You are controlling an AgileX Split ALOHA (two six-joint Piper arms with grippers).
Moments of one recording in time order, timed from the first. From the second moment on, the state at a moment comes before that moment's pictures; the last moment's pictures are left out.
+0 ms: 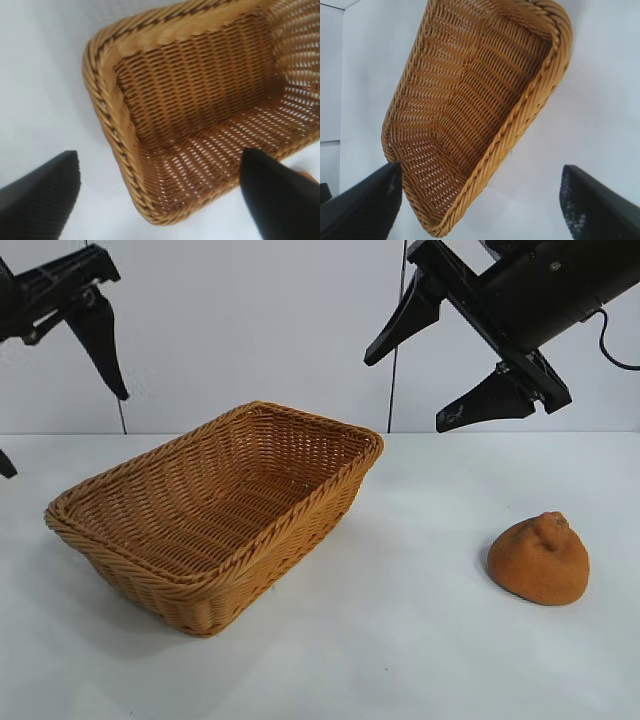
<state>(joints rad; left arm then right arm) -0.35 1.54 -1.07 -0.12 0.75 -1.03 0.22 1.73 -1.17 0.90 0.75 -0.36</state>
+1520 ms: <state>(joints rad) -0.35 1.85 -0.92 -0.24 0.42 -1.05 0.22 1.73 -1.17 0.89 0.75 -0.36</state>
